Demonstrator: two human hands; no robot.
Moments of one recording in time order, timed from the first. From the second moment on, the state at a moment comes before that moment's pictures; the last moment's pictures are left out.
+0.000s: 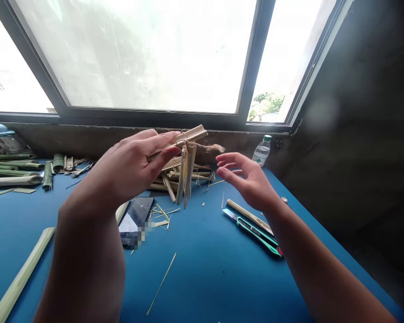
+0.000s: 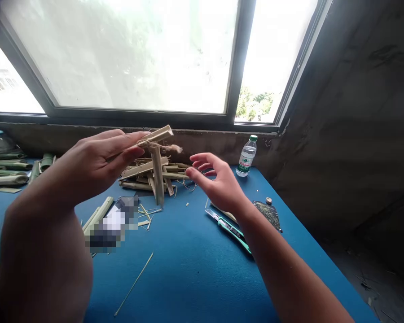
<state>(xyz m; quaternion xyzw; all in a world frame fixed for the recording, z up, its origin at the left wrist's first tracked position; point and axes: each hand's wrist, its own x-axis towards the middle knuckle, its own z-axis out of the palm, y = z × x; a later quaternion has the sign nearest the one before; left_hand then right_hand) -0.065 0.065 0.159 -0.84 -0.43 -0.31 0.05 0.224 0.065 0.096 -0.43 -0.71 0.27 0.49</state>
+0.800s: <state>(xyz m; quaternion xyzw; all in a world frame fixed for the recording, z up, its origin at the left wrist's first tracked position) -0.065 0.070 0.154 -0.83 -0.46 -0.31 -0.06 0.236 0.063 0.107 -0.42 -0.68 0.18 0.57</state>
